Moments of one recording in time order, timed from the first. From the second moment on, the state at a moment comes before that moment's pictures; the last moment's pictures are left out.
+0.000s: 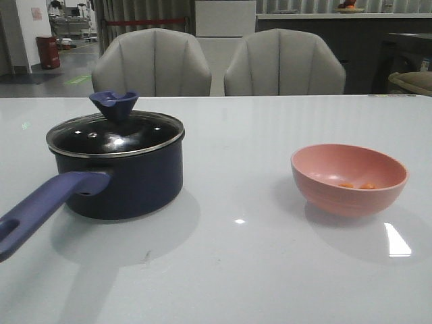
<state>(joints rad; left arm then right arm) -0.03 0.00 0.01 -0.05 -0.01 -0.03 0.12 -0.01 0.03 -0.02 0.08 -0.04</state>
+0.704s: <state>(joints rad) -0.03 0.00 -0.07 -0.05 -0.11 -0.03 0.12 -0.01 0.03 -0.02 0.08 -0.04</state>
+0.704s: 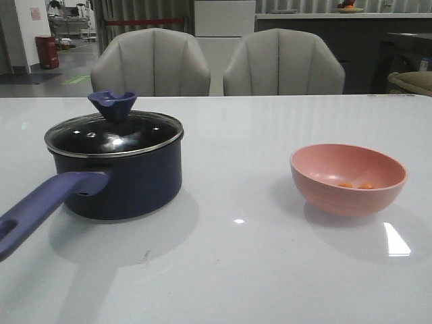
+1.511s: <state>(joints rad) -0.03 0.35 -0.35 -0.14 0.20 -0.03 0.12 -0.01 0.03 -0.02 0.08 -0.04</state>
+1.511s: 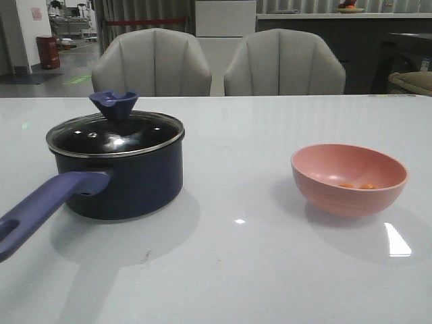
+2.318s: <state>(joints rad) -0.03 0.55 -0.57 -0.10 0.44 -0.03 0.12 -0.01 0.03 -0.02 0.08 -0.04</state>
